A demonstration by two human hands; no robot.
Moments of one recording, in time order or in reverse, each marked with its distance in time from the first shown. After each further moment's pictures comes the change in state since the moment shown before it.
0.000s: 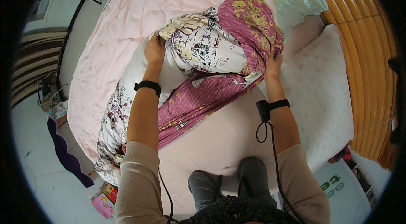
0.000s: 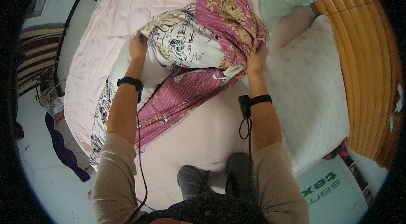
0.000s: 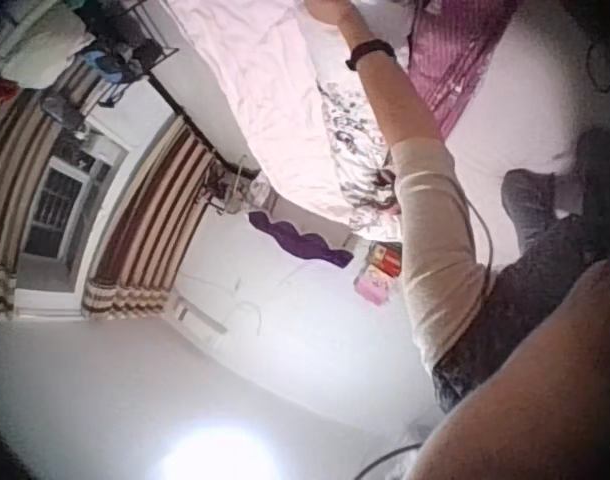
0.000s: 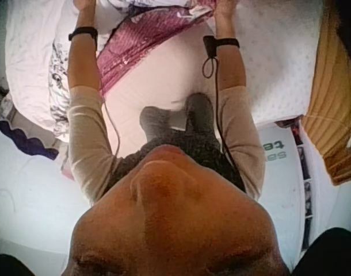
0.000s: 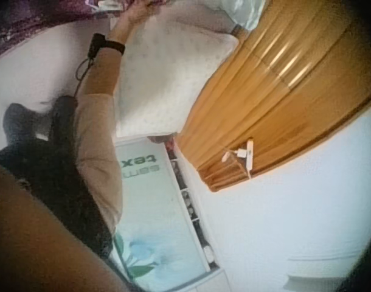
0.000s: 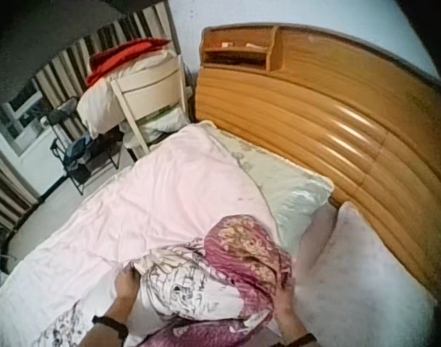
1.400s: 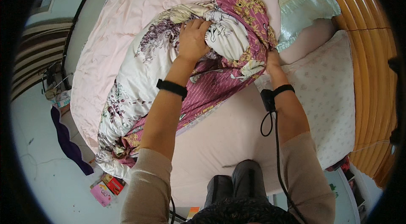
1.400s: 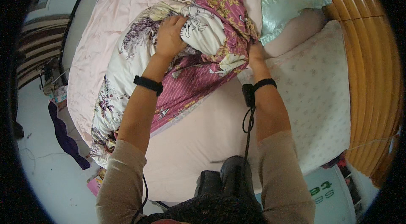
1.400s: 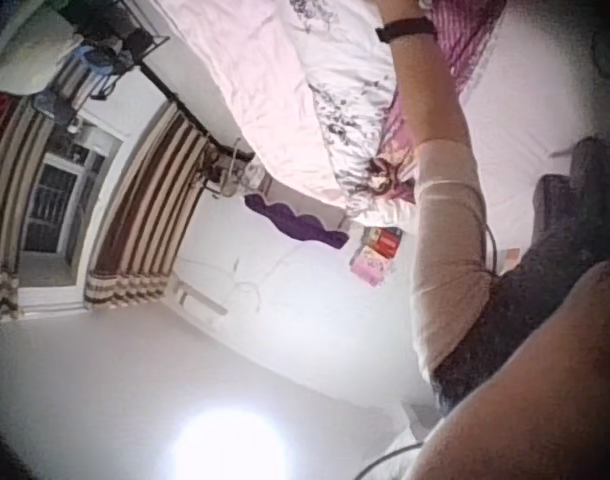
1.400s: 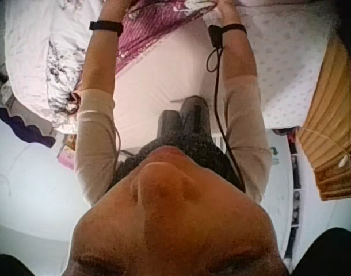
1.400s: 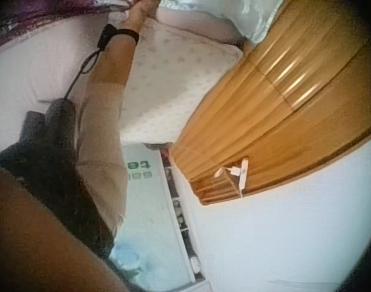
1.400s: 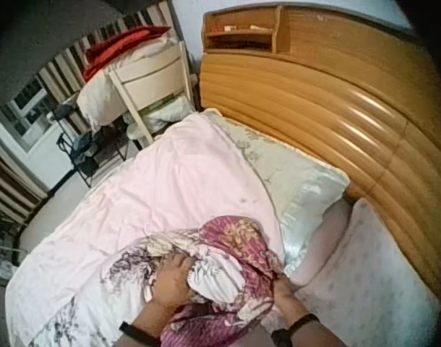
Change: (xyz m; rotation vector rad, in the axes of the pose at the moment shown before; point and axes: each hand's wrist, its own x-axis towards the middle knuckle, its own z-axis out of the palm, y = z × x) left_hand -0.019 0.127 0.001 0.015 -0.086 0.545; right_hand 0.070 0.053 0.030 0.089 -0.361 0.130
